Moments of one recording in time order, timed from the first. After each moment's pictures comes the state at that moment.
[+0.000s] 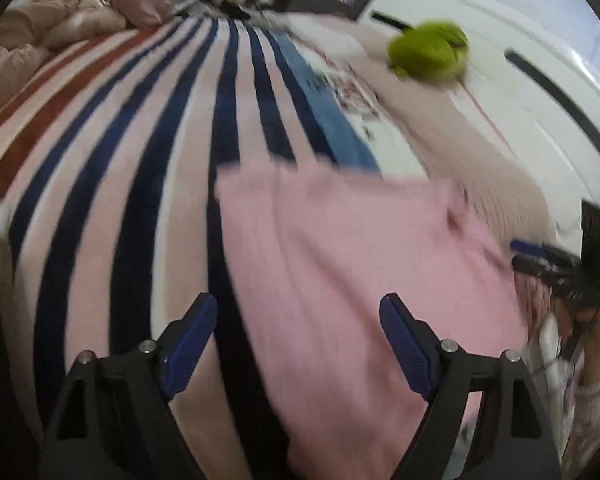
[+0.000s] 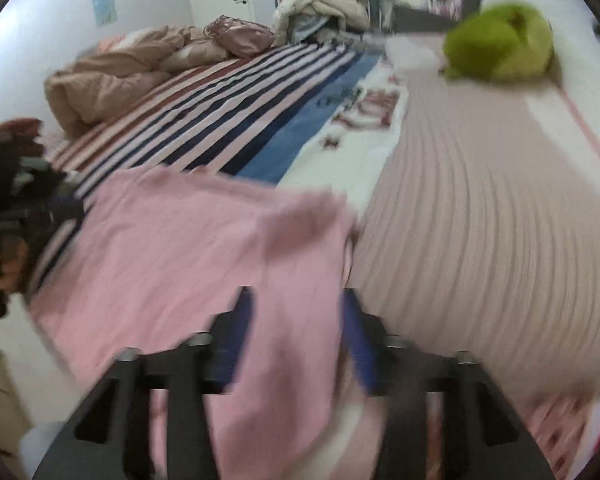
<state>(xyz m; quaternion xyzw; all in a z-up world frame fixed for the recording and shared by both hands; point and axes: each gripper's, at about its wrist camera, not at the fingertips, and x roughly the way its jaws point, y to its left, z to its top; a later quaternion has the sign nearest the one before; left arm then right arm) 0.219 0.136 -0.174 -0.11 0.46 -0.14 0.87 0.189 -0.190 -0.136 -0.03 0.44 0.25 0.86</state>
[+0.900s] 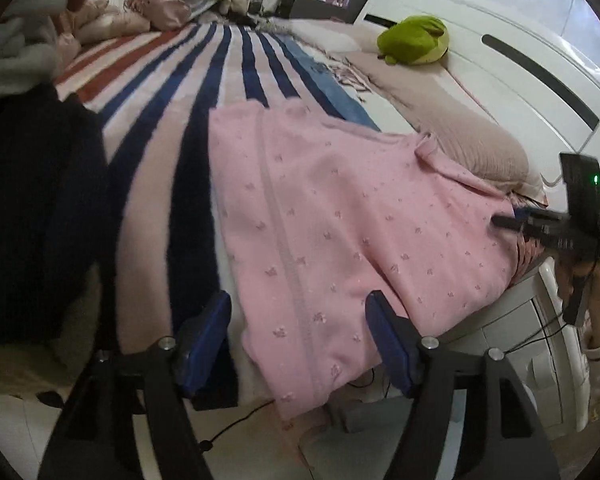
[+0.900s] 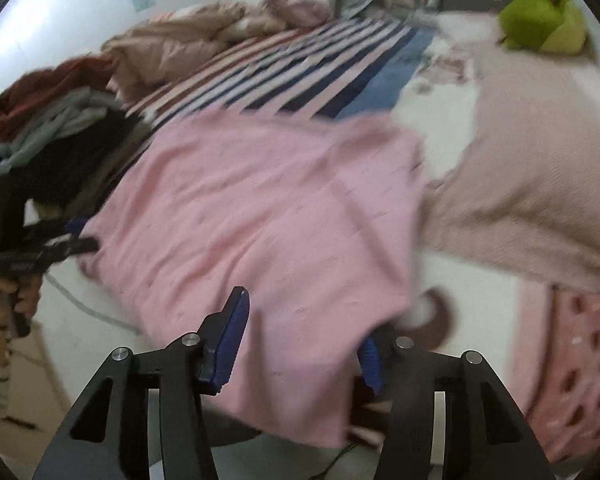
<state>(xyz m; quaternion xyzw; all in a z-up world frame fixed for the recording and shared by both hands) 0.086 0.154 -0.179 -0.10 0.43 -0.12 0.89 0.104 -0.131 -0.146 -0.04 0.43 0.28 0.86</state>
